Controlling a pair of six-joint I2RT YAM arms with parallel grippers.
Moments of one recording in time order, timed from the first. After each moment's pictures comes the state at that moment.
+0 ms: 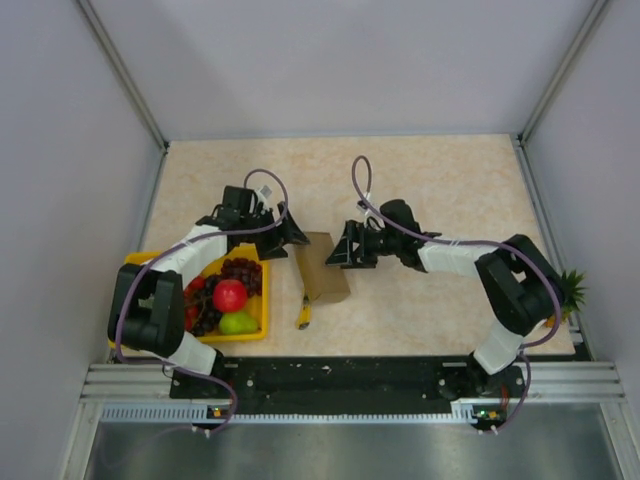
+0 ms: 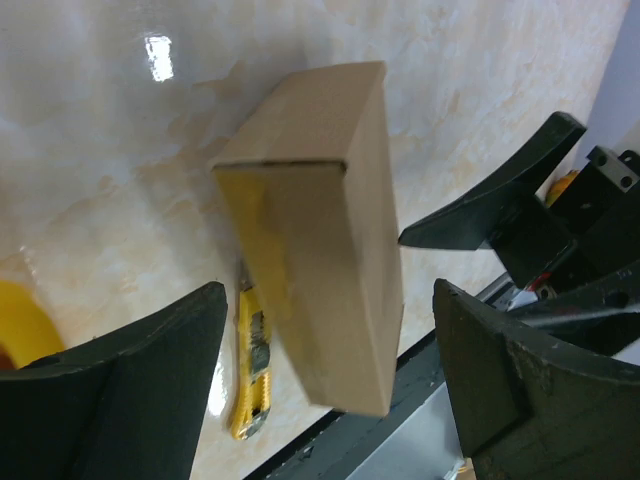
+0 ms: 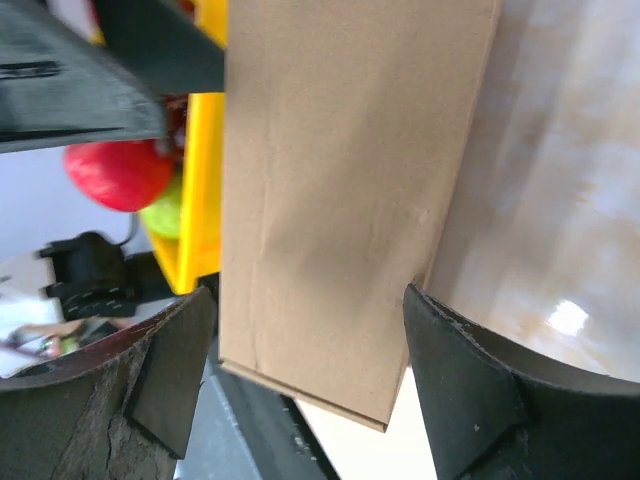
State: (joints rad) left arm -0.23 1.49 0.94 -0.33 0.54 -0.61; right arm 0.58 1.66 0.87 0.12 -0.59 0.67
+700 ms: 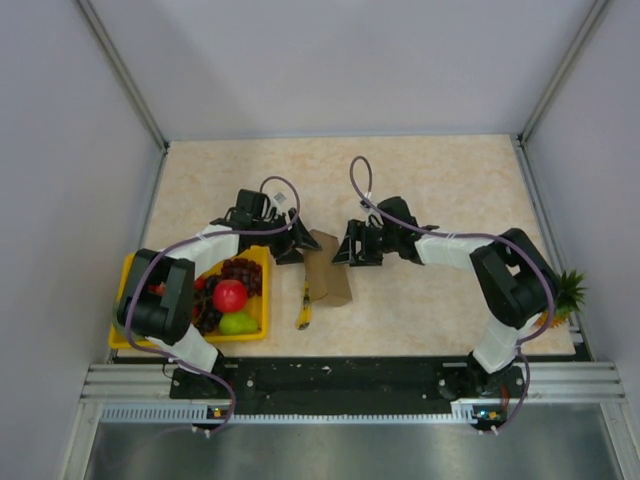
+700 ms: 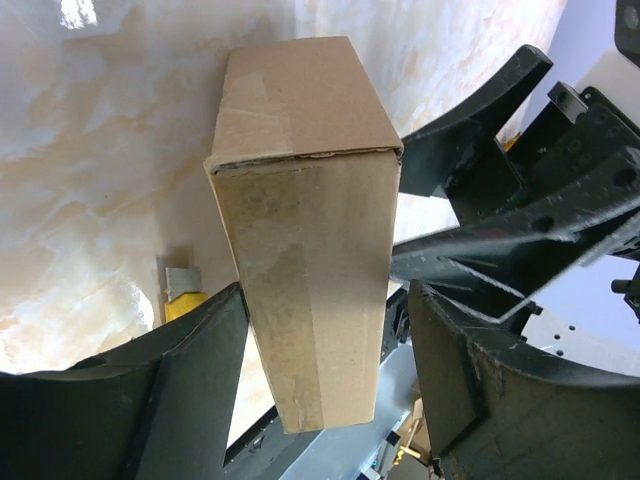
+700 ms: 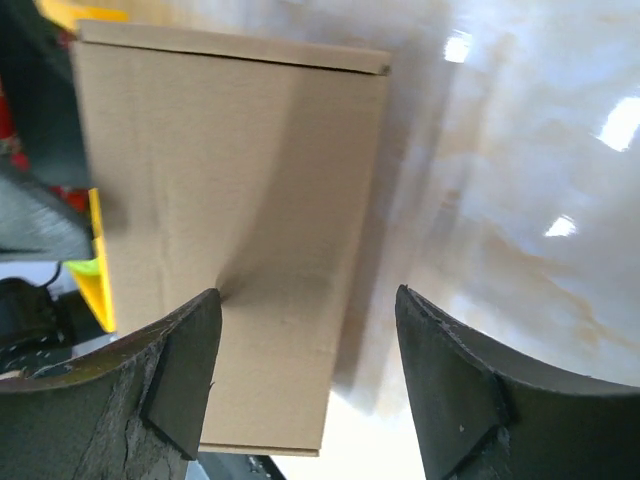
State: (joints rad) left arm -0.29 1.61 0.92 -0.20 0.69 -0.75; right arm 0.56 1.74 0.92 0.09 -0.55 0.63
